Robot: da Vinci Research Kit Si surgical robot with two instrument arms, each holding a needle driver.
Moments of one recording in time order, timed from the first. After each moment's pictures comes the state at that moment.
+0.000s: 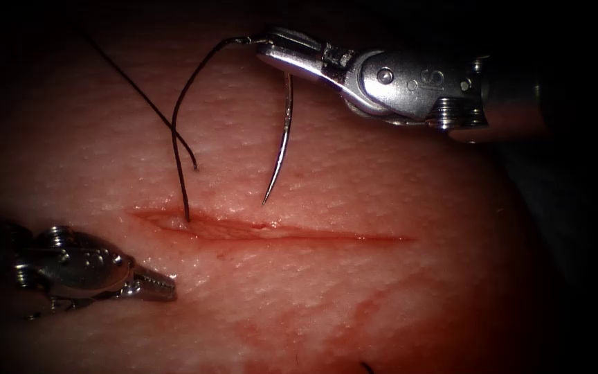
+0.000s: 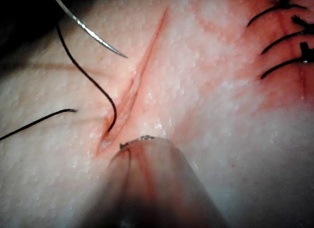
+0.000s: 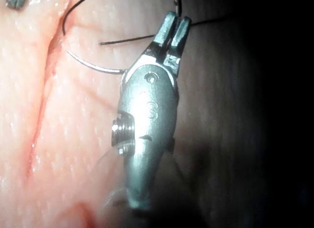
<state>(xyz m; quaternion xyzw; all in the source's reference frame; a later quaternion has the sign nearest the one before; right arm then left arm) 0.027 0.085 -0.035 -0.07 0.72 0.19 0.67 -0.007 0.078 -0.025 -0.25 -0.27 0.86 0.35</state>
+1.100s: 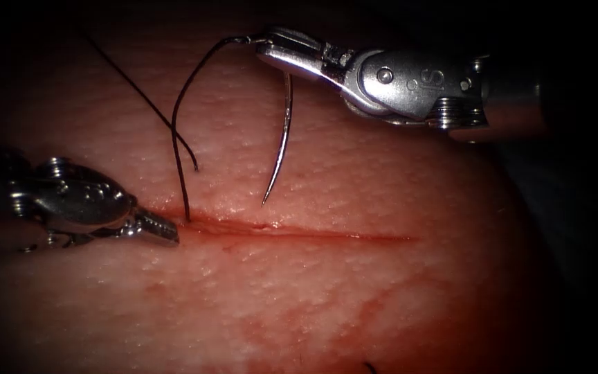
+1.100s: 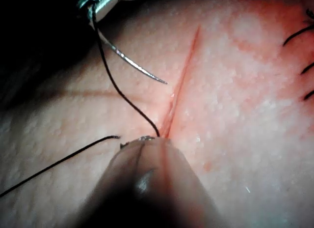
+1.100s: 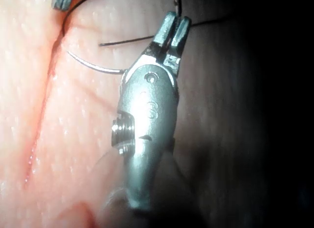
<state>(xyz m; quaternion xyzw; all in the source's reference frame) 0.027 0.086 -0.035 -0.07 0.72 0.19 0.67 -0.008 0.086 -0.025 -0.25 -0.26 0.87 0.33</state>
